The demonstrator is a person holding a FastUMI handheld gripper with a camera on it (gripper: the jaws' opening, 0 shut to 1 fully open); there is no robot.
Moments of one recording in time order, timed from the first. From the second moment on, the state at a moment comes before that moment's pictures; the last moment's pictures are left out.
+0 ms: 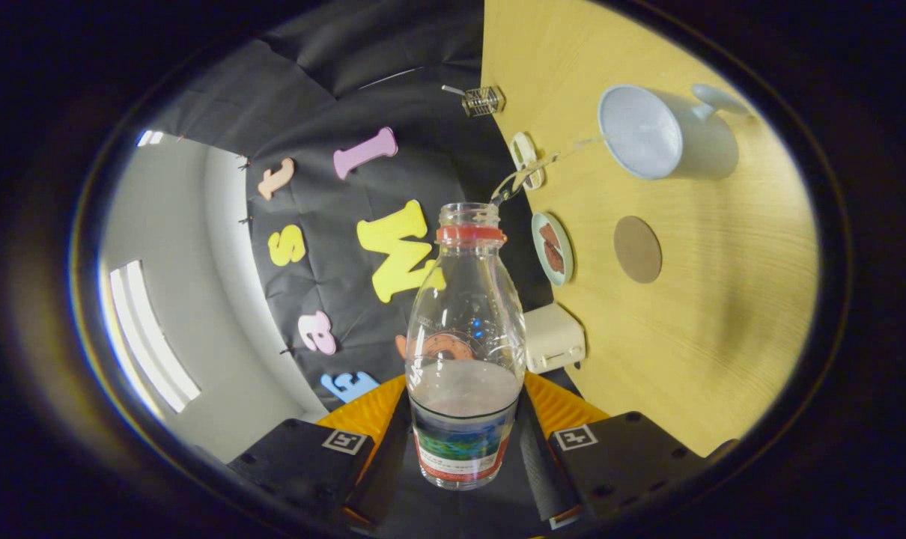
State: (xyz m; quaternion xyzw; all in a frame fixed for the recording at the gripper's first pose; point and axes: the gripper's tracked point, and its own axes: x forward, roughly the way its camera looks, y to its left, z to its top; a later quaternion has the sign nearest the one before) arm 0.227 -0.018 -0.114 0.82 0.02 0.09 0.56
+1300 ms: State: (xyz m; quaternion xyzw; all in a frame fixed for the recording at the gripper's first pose) arm 0.233 -0.037 -0.071 0.87 0.00 0.11 0.48
